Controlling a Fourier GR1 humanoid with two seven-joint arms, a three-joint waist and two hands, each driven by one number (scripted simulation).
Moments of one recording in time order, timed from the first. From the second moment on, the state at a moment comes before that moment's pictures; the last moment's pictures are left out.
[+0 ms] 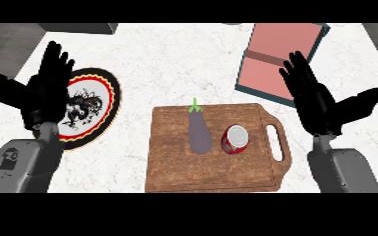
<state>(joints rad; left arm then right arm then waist) -0.30 0.30 0.02 -1.47 0.27 0.37 0.18 -0.24 -0.19 0.02 -1.49 -0.35 -0.07 0.11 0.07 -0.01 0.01</state>
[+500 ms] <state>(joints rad) -0.25 0.45 -0.14 -1.54 0.14 0.14 0.05 -0.25 -0.48 0.01 -1.76 -0.03 -0.18 0.19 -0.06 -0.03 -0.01</state>
